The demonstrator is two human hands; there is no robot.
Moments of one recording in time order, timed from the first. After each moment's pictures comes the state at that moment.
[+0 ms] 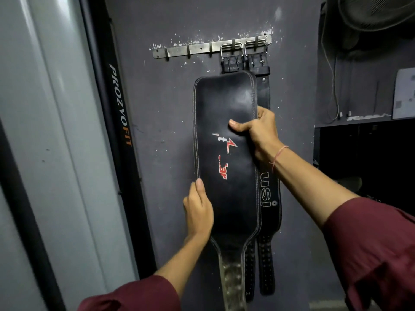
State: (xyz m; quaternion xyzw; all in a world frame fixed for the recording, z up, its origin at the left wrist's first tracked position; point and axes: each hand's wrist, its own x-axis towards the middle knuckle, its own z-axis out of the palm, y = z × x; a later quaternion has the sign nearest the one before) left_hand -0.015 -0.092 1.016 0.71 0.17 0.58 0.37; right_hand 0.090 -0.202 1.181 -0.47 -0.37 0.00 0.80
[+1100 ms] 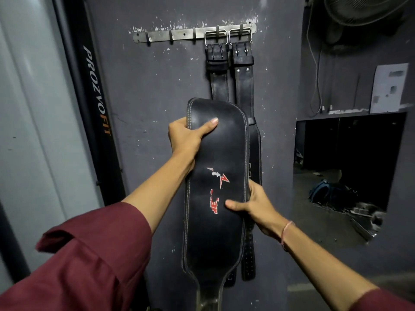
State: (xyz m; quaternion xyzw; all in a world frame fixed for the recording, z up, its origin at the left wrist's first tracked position) left_hand 0.016 -0.102 1.147 0.64 0.04 0.50 0.58; right_hand 0.088 -0.258 1.006 -0.55 -0.39 0.15 0.73
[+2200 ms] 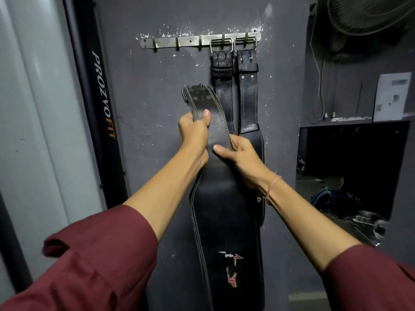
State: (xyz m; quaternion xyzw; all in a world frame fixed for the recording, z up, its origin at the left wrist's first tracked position) left_hand 0.020 -0.118 1.177 0.57 0.06 0.49 0.66; right_hand 0.076 -0.221 1.119 -0.49 -0.51 0.11 0.70
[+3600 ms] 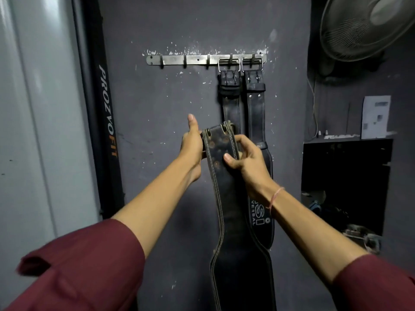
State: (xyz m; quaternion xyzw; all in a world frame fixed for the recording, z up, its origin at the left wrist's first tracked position) left_hand 0.018 -0.050 1.194 0.62 0.05 0.37 0.69; right_hand 0.073 -0.170 1.142 -0.47 -0.46 0.01 0.76
